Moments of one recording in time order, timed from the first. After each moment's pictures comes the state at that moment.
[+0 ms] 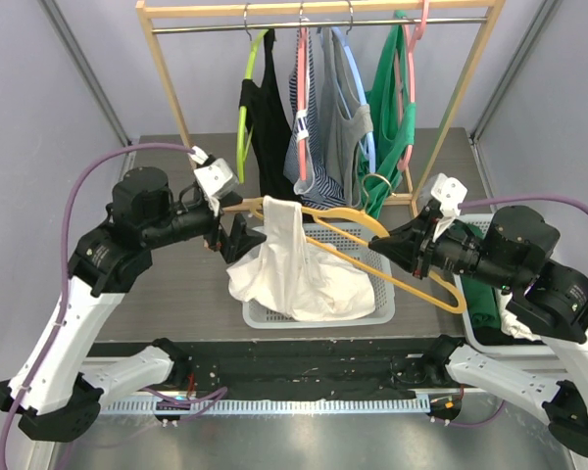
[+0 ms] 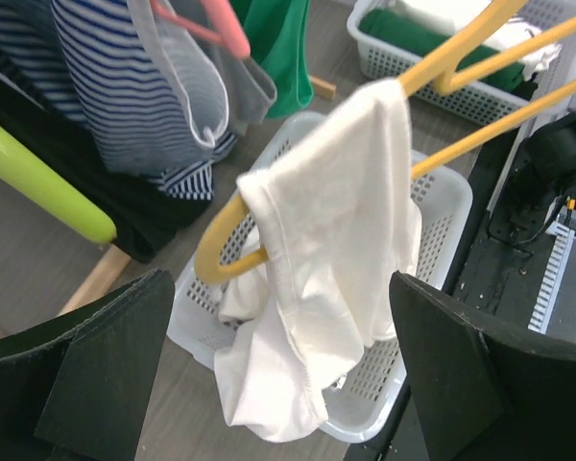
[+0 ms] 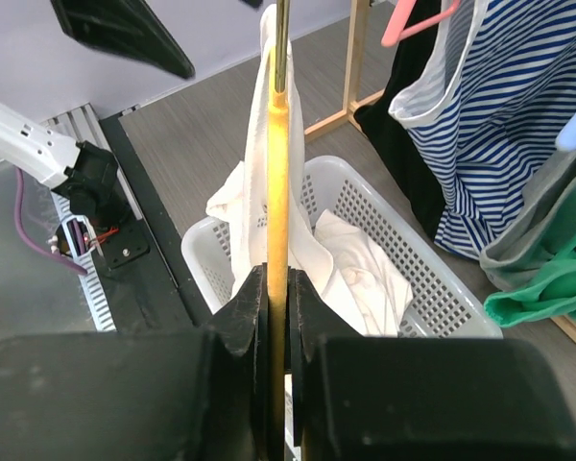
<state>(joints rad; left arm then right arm) -0.57 1.00 1.49 -0.78 0.45 0.15 0.75 0.79 1.40 -0.80 -0.27 0.00</state>
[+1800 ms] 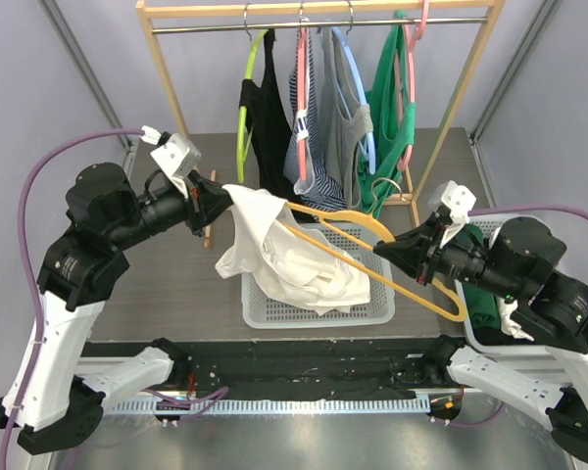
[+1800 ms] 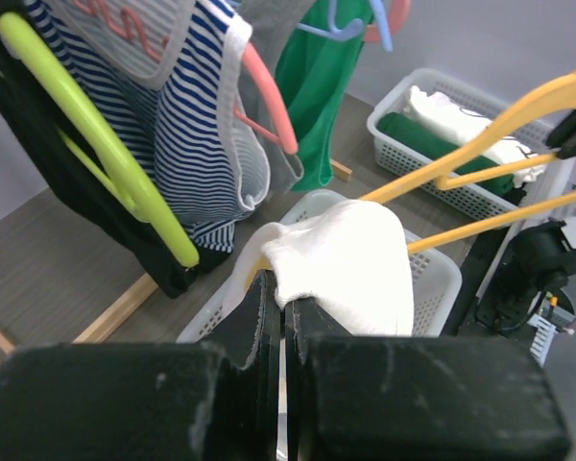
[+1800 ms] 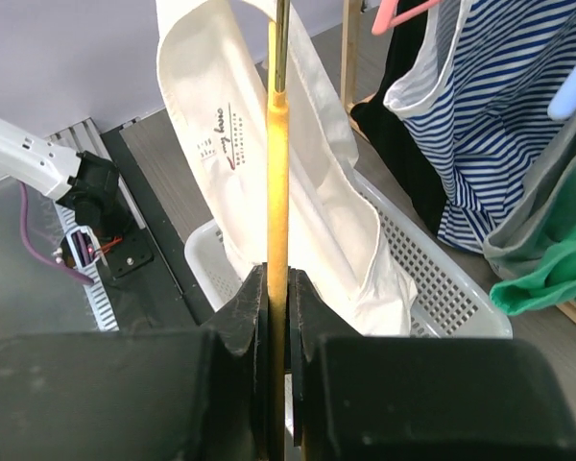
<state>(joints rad) -0.50 0.98 1.59 -0.73 0.43 0.00 0.75 0.73 1.36 -0.76 -0.23 0.05</state>
